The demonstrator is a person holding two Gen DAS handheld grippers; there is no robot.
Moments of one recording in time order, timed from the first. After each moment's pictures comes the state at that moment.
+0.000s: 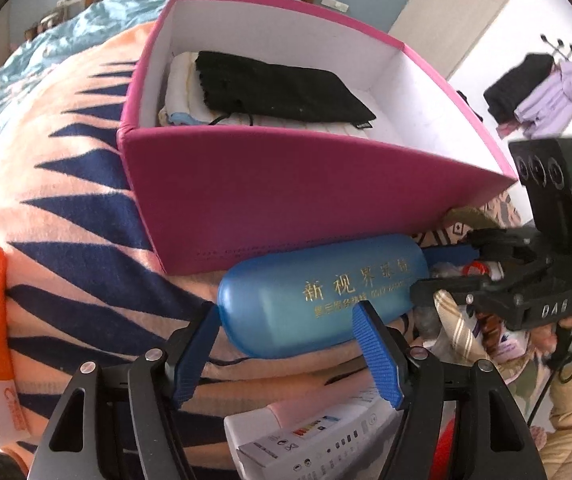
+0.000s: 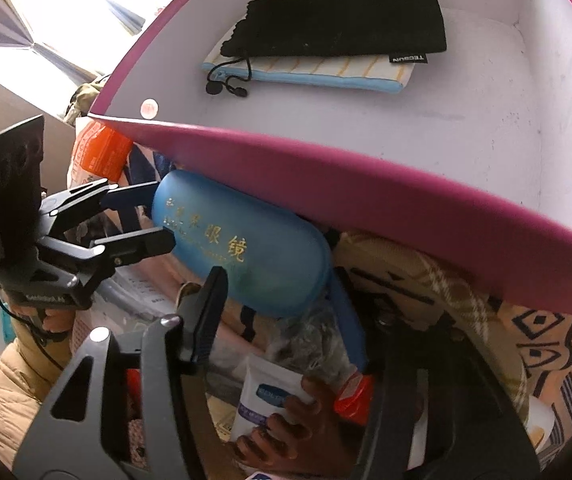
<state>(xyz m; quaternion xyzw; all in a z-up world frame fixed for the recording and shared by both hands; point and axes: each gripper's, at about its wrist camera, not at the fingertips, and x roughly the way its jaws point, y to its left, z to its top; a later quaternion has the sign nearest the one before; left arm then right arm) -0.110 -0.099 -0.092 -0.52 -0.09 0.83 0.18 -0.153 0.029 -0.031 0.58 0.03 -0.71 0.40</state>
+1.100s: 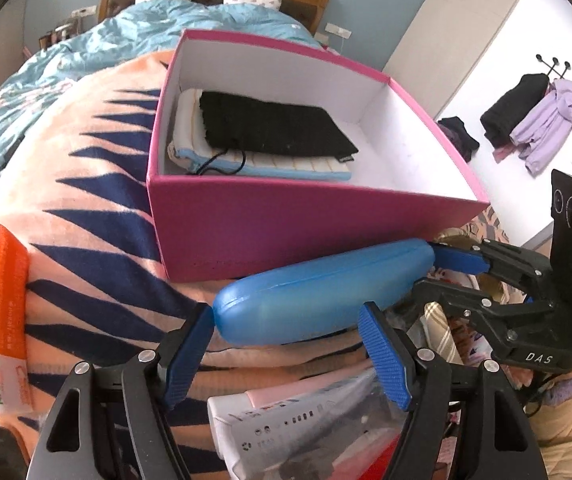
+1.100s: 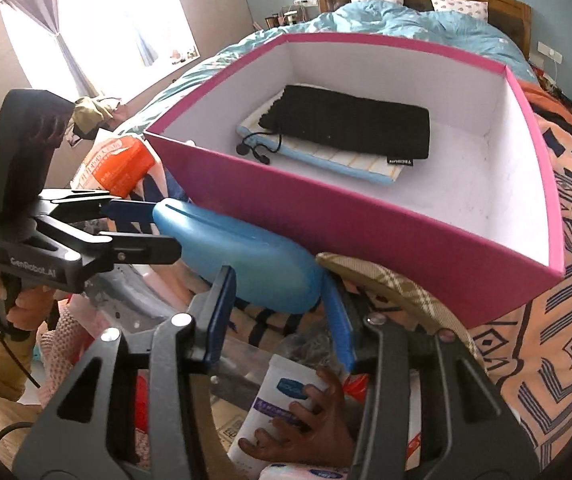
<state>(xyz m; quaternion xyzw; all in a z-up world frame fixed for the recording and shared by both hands) -0.094 -0.091 -0.062 -0.48 -0.10 0.86 0.16 -0.101 0.032 0.013 0.42 0.08 -0.82 0.39</state>
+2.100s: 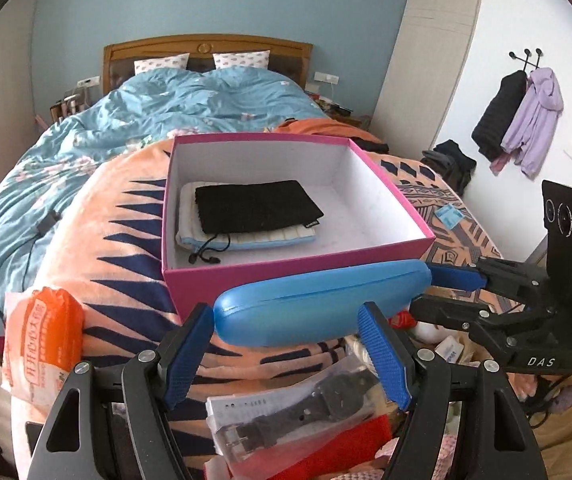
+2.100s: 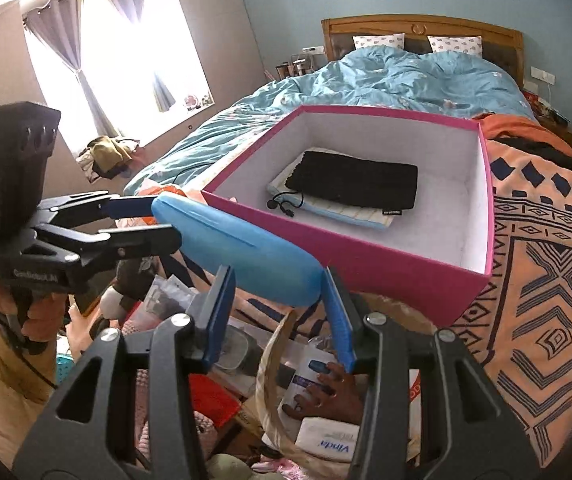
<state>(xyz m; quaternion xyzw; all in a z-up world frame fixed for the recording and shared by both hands) -0.053 -0.070 0.013 -0.39 -0.05 0.91 0.14 -0.061 0.063 0.072 0.36 0.04 -0.84 0.41</state>
